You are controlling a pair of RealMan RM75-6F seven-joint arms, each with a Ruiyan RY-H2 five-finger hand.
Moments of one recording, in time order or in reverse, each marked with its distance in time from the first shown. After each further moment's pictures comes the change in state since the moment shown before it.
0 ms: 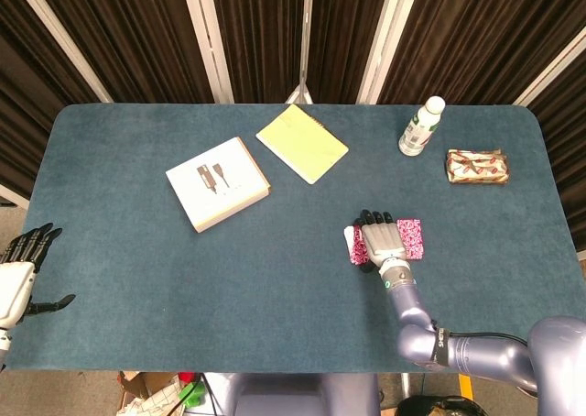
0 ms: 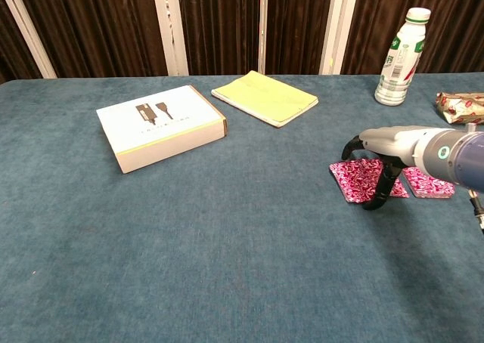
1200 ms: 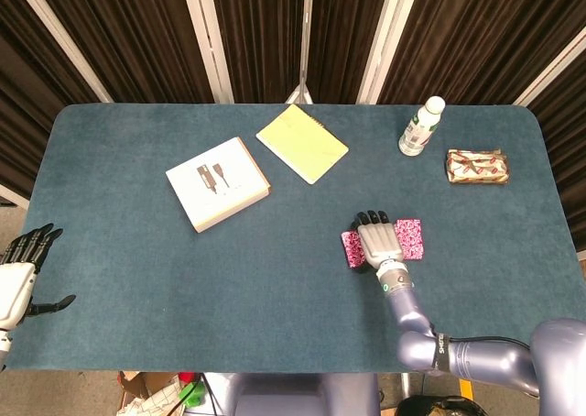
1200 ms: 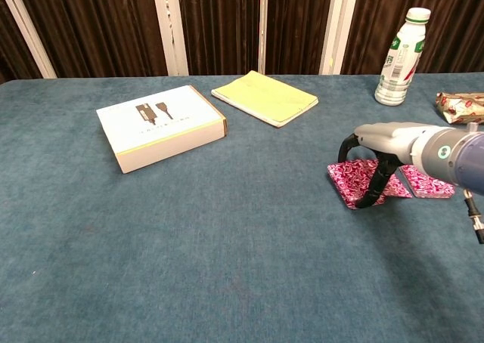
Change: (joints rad) left arm 0.003 -0.003 0.003 -0.002 0.006 0.008 0.003; right arm -0.017 0.004 0.000 -0.040 -0.061 0.038 0.033
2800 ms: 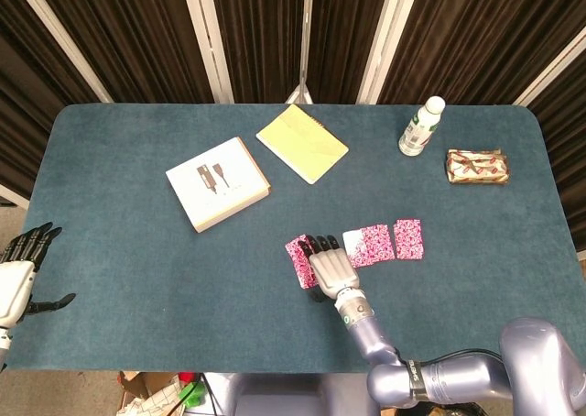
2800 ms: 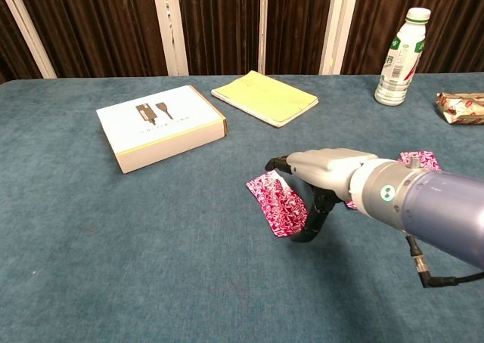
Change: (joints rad) left arm -0.004 0.002 -0.007 -0.003 -0.019 -0.011 -0.007; right arm 0.036 -0.125 -0.009 -0.184 -0.048 0.112 -0.095
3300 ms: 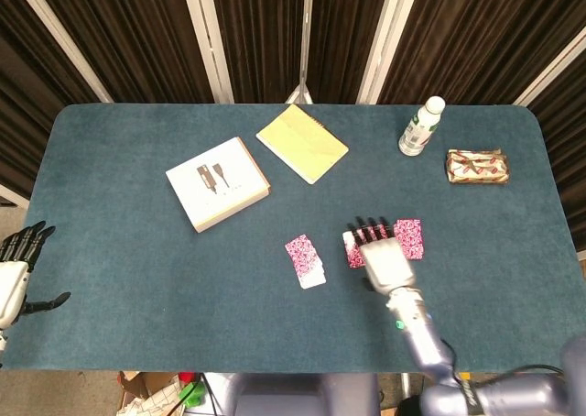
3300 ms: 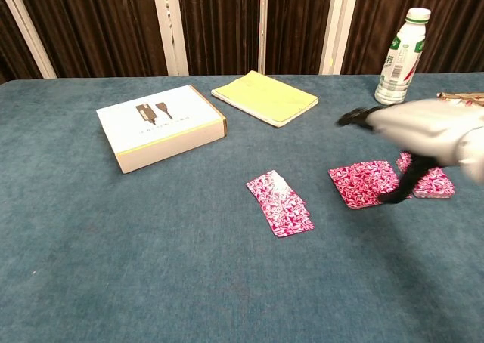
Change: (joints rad) left arm 0.012 -0.008 -0.001 0.017 0.010 0.032 0.014; right arm -0.151 0.256 -0.168 -0.136 -0.317 0.217 0.042
